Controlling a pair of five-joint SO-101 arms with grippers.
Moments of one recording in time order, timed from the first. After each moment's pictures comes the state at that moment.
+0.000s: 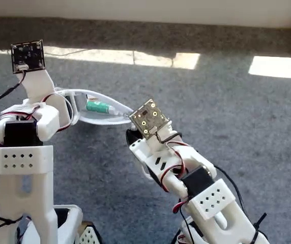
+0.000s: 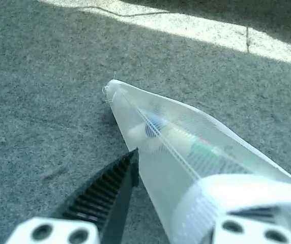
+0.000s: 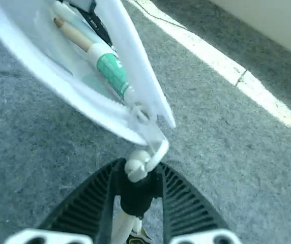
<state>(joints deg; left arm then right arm) -7.3 -38.9 24.7 70.9 13.8 -37.9 -59.4 58.3 40.3 12.7</state>
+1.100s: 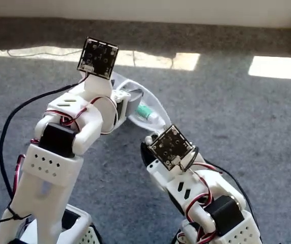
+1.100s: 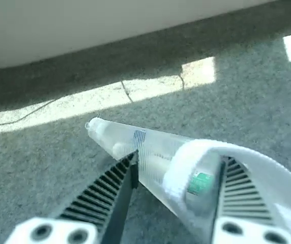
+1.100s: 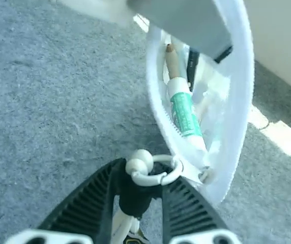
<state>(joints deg) 17.5 -38.9 23.2 58.8 5.3 -37.1 -82.6 58.3 59.7 18.7</state>
